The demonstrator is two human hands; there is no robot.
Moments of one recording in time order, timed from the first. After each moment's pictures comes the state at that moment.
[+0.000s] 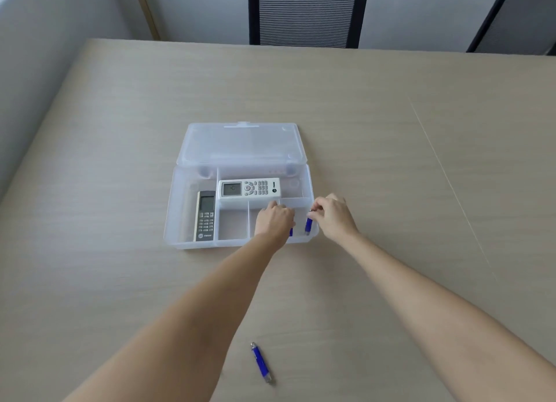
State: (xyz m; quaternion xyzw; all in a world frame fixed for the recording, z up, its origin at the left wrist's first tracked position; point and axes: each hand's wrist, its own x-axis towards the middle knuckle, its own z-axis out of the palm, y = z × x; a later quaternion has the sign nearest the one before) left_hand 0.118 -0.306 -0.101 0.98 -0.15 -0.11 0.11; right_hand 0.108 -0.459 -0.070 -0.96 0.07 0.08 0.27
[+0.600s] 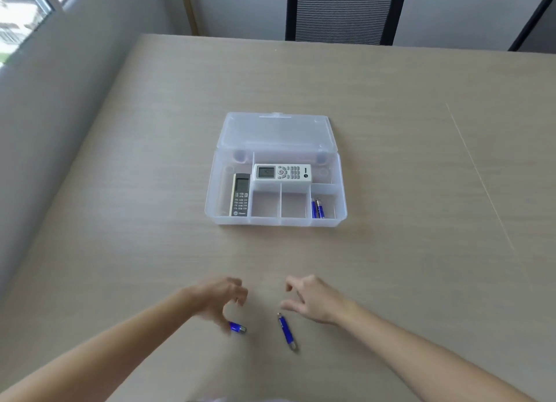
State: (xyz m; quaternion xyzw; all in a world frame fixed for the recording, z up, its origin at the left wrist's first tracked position) left_hand -0.041 -0.113 -0.089 0.84 -0.30 -0.44 0.06; right_hand -0.059 -0.373 -0.083 -0.90 -0.19 0.34 0.22
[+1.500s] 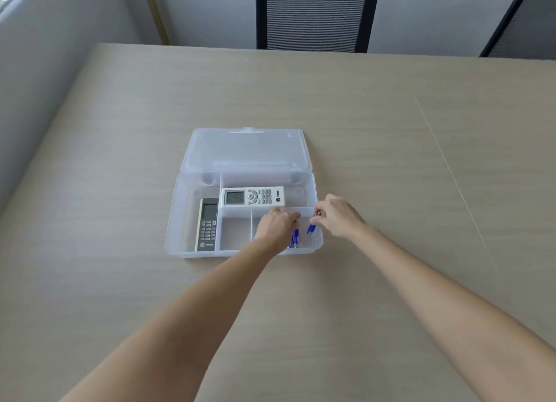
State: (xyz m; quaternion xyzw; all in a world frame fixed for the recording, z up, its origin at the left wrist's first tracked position) left_hand 0.128 -0.301 -0.092 0.96 -0.14 -0.13 0.20; right_hand 0.138 -0.467 -0.047 -0.96 -0.04 0.19 0.19
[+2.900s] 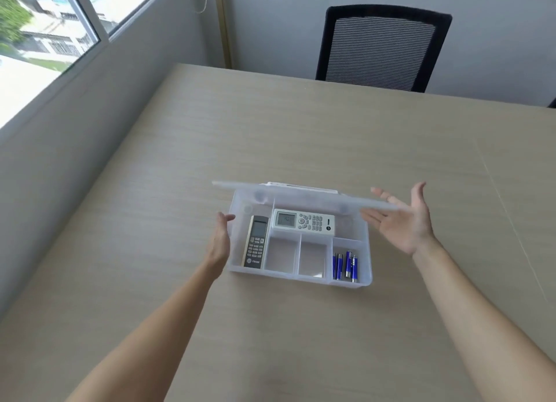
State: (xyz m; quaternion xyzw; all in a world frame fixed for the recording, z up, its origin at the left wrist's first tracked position) left_hand 0.114 -0.106 -0.085 0.72 0.28 -0.05 0.63; right_hand 0.188 -0.461 -0.006 -0.48 0.19 0.20 0.83
